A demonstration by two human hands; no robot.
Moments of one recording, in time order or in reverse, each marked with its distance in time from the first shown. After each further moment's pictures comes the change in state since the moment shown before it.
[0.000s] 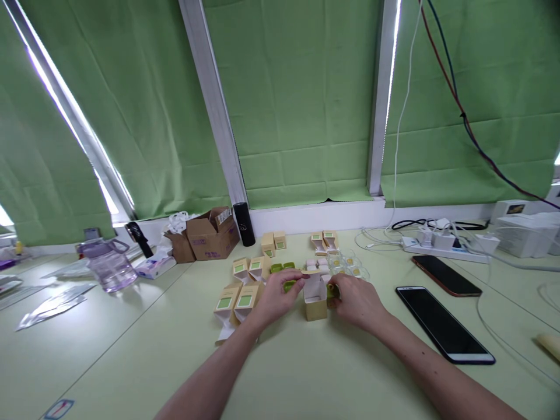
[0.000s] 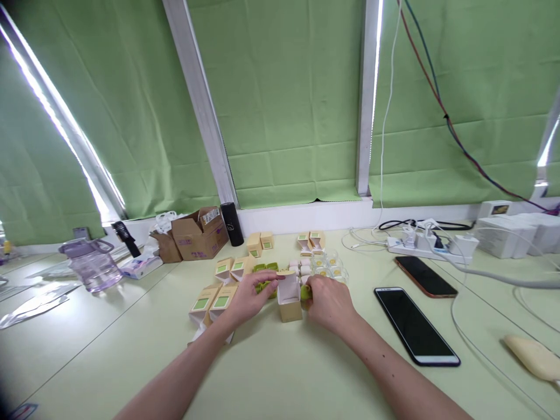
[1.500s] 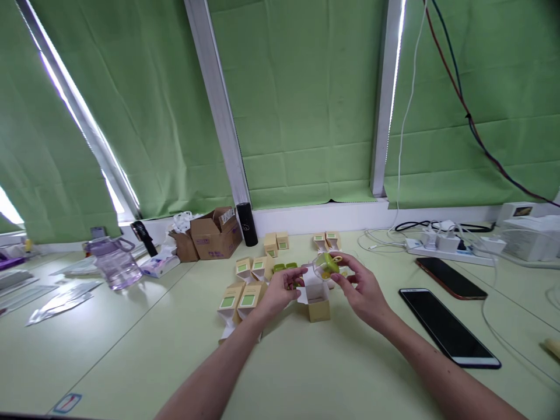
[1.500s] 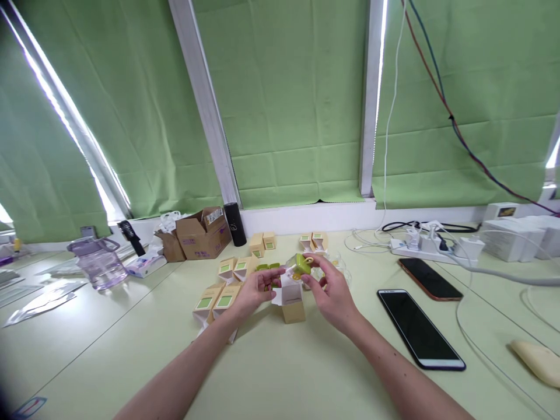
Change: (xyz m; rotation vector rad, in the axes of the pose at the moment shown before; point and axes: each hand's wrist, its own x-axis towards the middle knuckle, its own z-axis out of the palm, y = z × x) left_hand 0.005 -0.043 0.003 -0.495 -0.076 -0.246; right_hand 0.001 0.002 0.001 0.877 0.335 -0.186
